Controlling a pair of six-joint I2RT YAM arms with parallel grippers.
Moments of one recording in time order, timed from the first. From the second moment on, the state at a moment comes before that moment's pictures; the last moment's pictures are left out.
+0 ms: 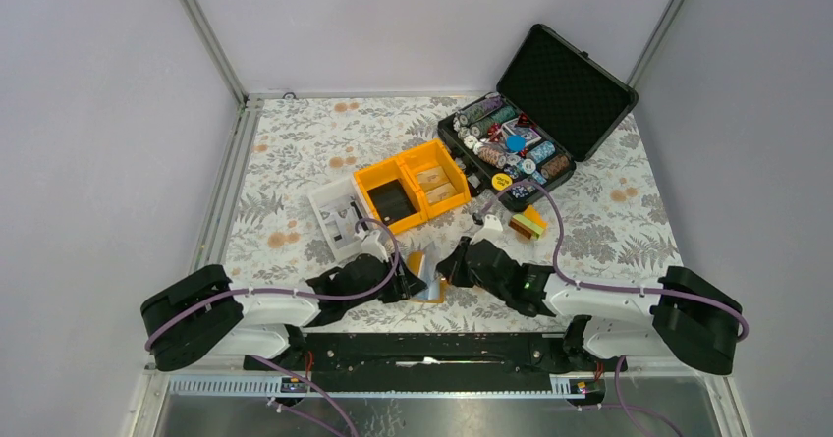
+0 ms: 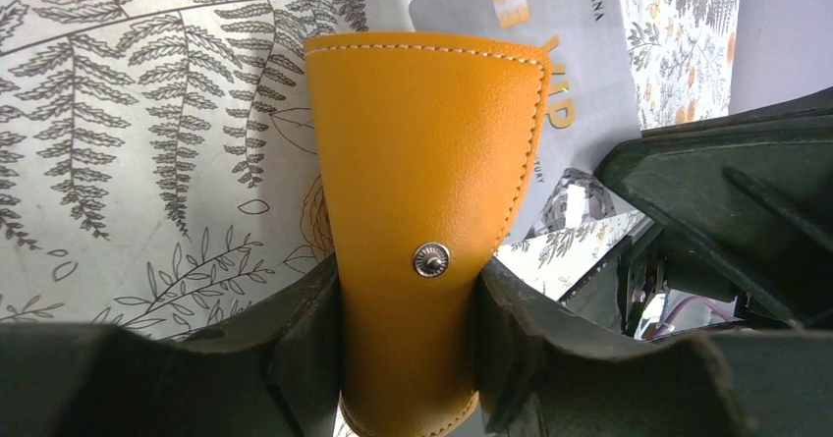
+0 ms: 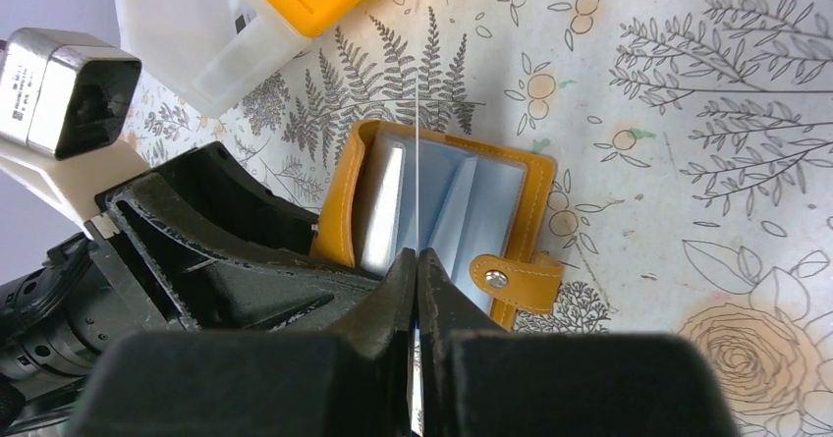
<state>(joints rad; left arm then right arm) -1.01 1.23 0.21 0.43 -0.07 -1.07 1.08 1.19 0.44 0.15 0.30 1.01</state>
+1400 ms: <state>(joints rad) -1.00 1.01 0.34 -0.11 -0.14 -0.83 1.11 1.30 0.50 0.27 0.29 1.02</state>
